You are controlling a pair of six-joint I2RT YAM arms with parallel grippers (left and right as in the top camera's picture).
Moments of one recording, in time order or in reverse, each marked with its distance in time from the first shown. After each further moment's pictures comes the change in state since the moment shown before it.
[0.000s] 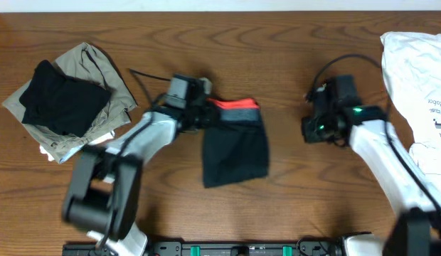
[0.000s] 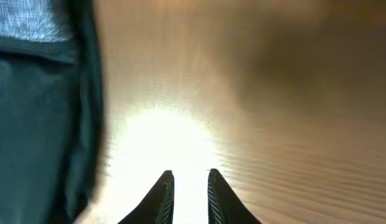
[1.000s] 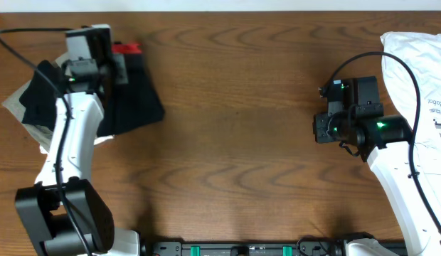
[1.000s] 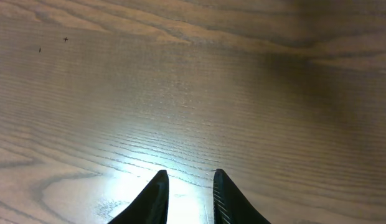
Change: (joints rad) left arm 0.437 -0.117 0.334 -0.205 -0.424 0.466; right arm -0.006 -0.176 0.025 -0.078 0.046 0.000
